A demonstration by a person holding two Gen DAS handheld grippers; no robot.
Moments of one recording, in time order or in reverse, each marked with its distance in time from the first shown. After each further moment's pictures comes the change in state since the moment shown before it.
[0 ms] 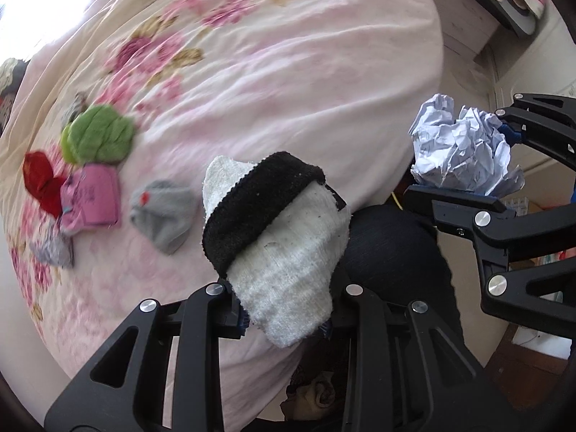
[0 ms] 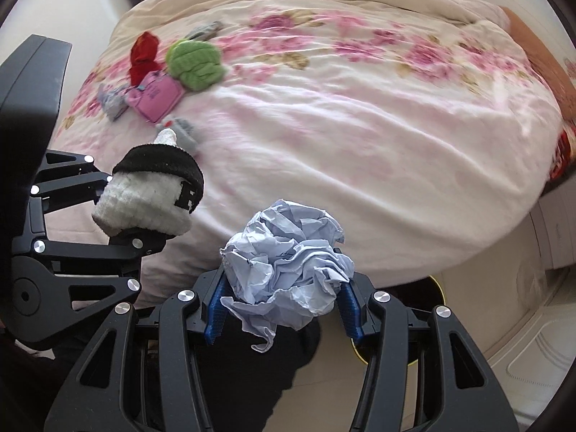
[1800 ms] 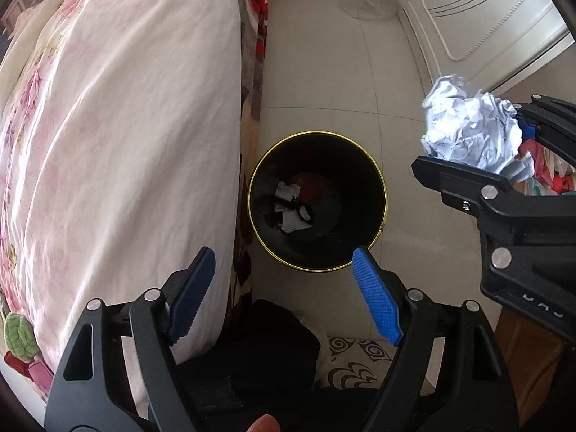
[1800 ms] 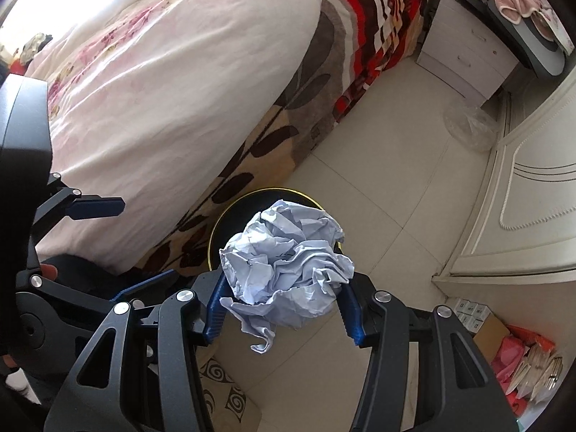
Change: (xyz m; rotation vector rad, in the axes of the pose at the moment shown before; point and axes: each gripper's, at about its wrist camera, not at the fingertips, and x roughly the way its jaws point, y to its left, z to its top) left arm 0.088 -0.247 0.107 0.435 0.084 -0.111; right arm 0.000 -0.251 -0.158 0.562 0.030 -0.191
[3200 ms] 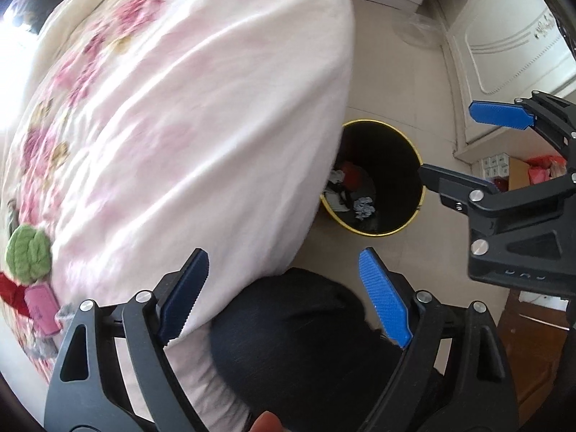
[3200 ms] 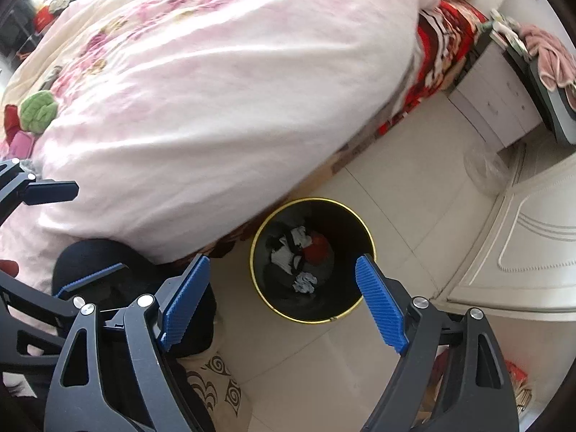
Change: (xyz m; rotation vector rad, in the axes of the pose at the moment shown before) left arm -0.041 0.086 -0.080 -0.196 -0.040 0.044; right arm -0.016 0.124 0.013 -0.200 0.008 -0.024
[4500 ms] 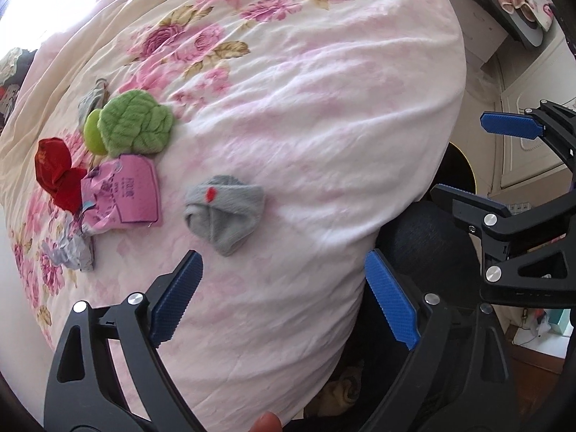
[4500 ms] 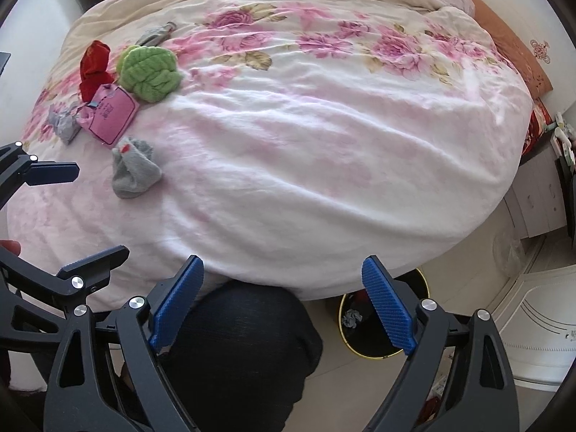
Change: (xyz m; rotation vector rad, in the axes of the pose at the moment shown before) left arm -0.055 0.177 -0.135 -0.274 -0.057 0.059; right arm -0.031 0.213 0.043 -0.283 -0.032 0.062
